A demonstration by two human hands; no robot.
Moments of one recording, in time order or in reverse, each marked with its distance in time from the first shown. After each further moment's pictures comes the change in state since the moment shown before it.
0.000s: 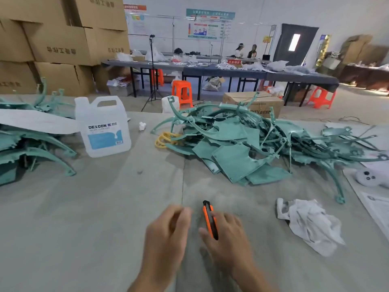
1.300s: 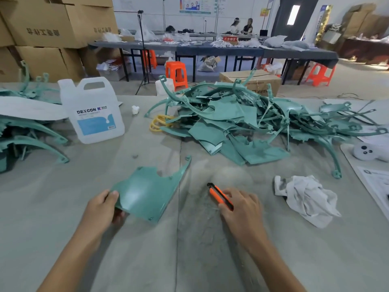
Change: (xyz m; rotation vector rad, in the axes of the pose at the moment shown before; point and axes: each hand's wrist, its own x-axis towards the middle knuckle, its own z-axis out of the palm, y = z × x) left_hand 0.071 -0.085 -0.103 0.141 0.093 -0.443; right_hand 0.012 0.026 -0.014 -0.021 0.128 0.107
